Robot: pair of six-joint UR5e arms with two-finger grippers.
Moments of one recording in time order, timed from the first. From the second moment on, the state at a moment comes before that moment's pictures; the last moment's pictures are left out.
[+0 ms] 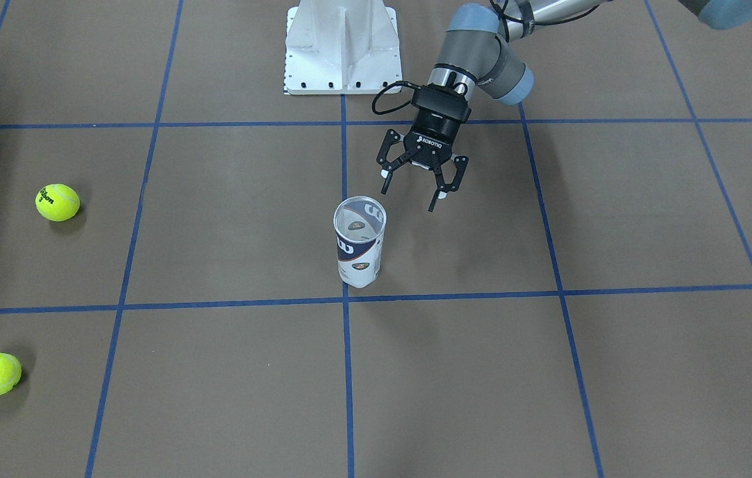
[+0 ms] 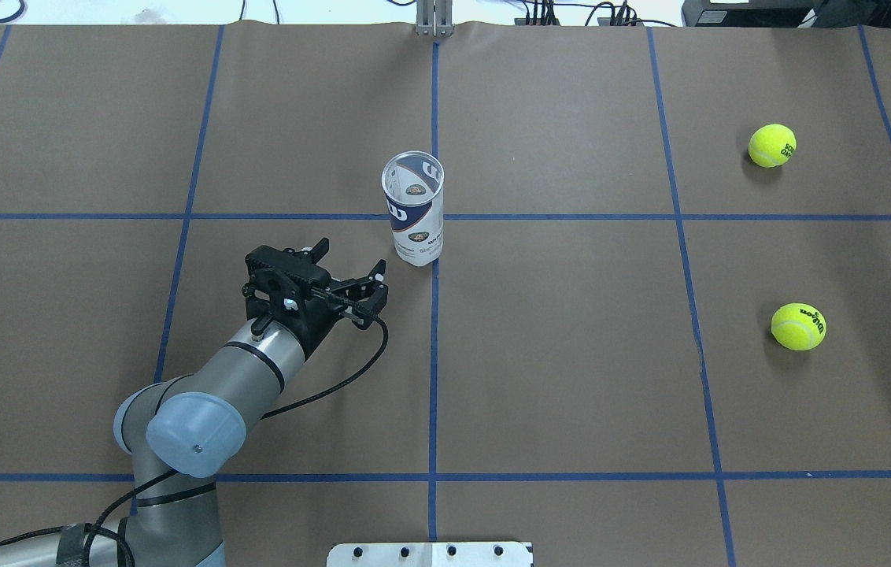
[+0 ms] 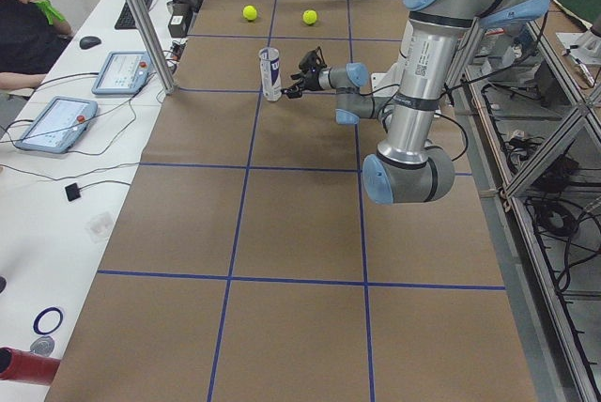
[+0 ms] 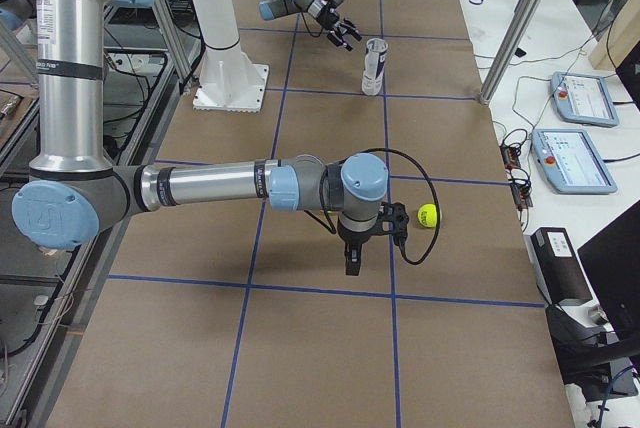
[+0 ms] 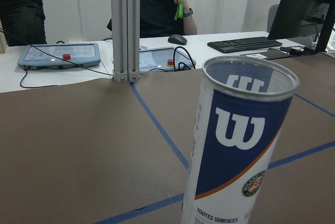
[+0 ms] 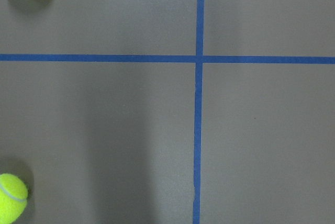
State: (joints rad) left arm -0.28 -1.99 -1.63 -2.59 -0.90 -0.80; right arm 1.53 -1.63 1.78 -1.65 2.36 0.07
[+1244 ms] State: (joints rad) left arm -0.28 -2.01 -1.61 -2.59 -0.89 -0.80; right arm 1.13 -1.58 1.84 -1.43 2.37 0.60
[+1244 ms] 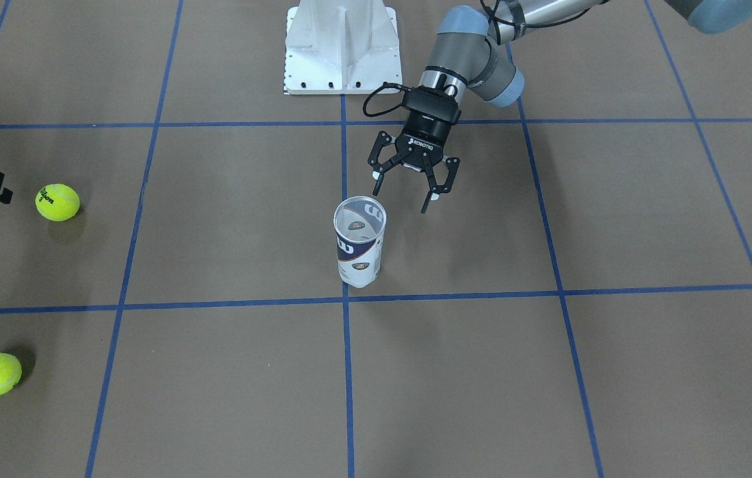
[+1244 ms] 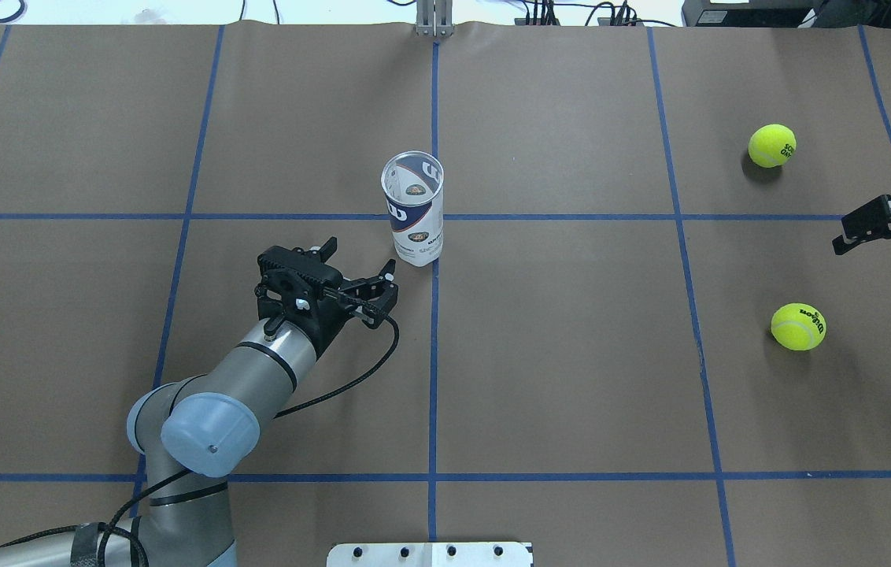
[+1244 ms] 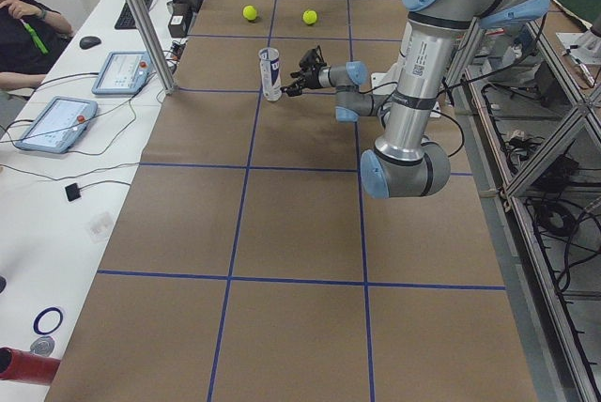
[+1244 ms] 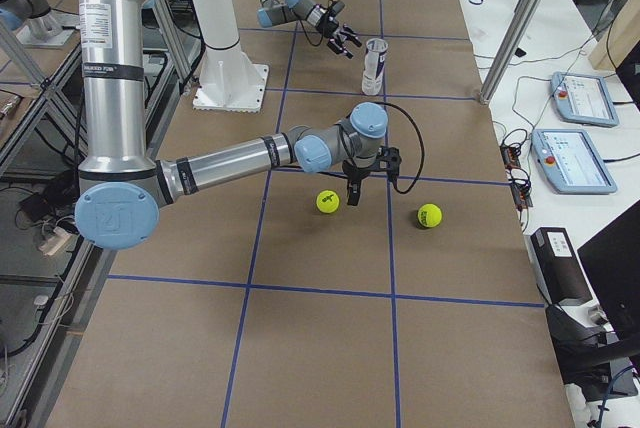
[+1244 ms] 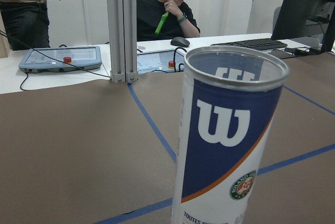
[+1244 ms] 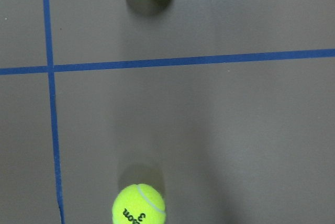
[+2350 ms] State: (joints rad) left arm -0.28 -2.00 -1.61 -2.60 -0.89 -0.79; right arm 0.94 -1.57 1.75 -1.41 2.26 0.60
